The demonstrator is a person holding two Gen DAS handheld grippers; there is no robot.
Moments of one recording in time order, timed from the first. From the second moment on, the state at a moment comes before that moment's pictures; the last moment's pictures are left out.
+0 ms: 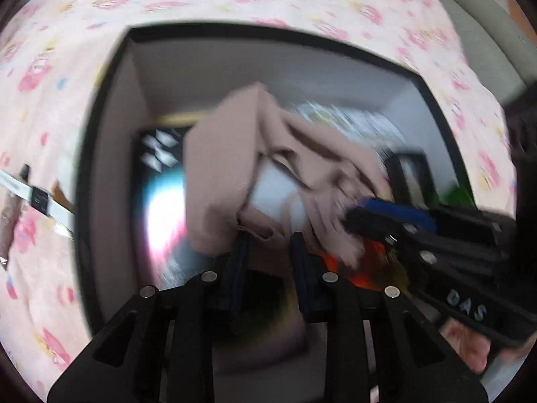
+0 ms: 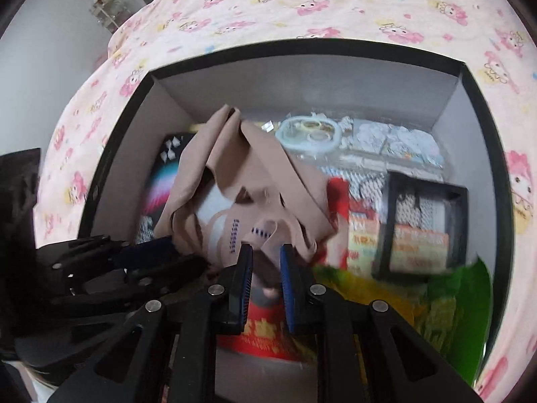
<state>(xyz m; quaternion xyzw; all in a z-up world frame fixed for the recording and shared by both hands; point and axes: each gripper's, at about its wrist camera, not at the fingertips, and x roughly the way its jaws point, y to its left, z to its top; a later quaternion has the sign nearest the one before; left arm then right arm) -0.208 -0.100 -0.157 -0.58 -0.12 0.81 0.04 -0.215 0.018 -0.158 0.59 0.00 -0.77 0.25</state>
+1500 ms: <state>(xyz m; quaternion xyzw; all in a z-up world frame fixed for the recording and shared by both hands) -0.006 -0.027 -0.011 -0.40 -0.14 0.90 0.14 -0.023 0.105 -0.020 0.39 0.02 -0.90 0.18</state>
